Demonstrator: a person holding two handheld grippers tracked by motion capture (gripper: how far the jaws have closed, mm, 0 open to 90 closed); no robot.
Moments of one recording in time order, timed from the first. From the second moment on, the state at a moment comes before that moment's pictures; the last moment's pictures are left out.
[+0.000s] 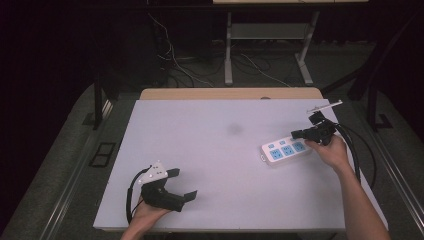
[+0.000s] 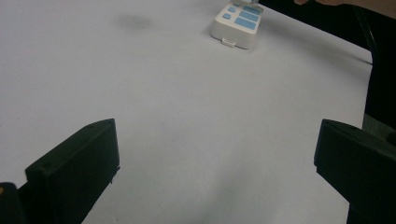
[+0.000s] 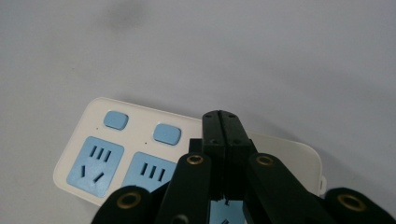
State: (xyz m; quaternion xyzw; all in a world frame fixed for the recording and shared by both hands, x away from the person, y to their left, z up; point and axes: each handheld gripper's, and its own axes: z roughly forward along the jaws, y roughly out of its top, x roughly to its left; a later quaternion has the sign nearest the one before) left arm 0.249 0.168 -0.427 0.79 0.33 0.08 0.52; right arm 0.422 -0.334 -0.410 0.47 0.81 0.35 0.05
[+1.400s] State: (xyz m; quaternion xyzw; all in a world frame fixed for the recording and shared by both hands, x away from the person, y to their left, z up) left arm 0.248 0.164 -0.427 0.79 0.31 0.08 0.51; right arm 0.419 -0.339 -0.429 0.48 0.79 0.39 0.04
